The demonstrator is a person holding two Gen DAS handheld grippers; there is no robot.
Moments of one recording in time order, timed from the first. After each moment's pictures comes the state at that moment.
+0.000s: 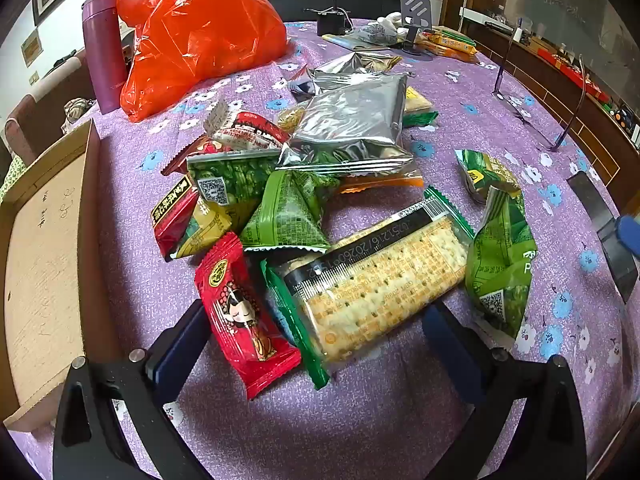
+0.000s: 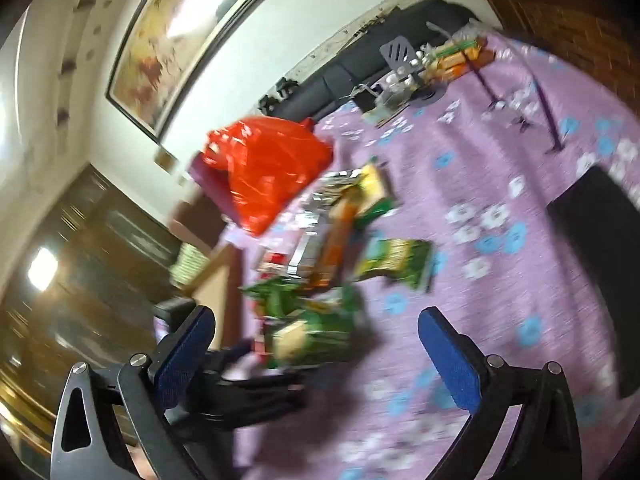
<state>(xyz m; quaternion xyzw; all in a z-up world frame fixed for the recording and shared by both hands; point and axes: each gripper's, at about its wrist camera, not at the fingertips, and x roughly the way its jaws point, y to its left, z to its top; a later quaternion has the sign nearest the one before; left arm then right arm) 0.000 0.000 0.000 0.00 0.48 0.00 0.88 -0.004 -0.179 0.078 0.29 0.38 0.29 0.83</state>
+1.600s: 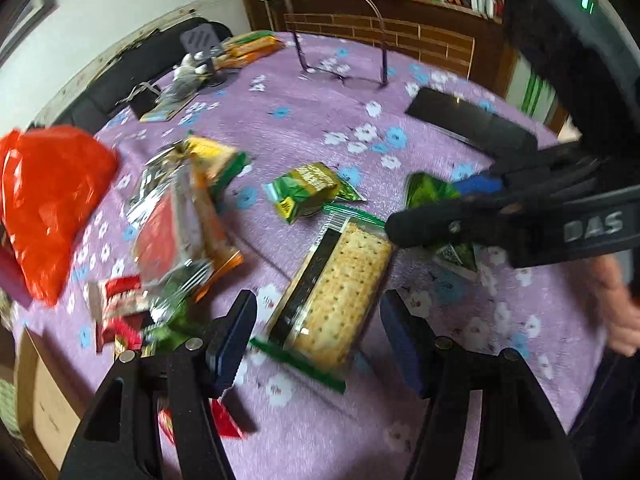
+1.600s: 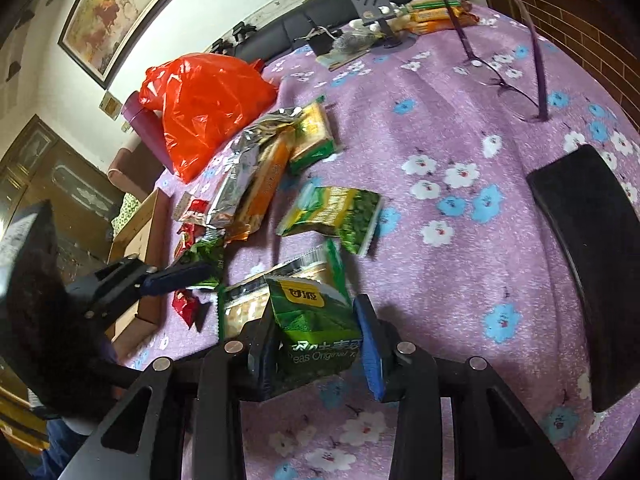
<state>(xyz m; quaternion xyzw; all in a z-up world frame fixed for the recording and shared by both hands) 0.003 -0.072 0.036 0.23 0.45 -0.26 0.82 0.021 -0.174 0.039 0.17 0.50 0.21 0.82</state>
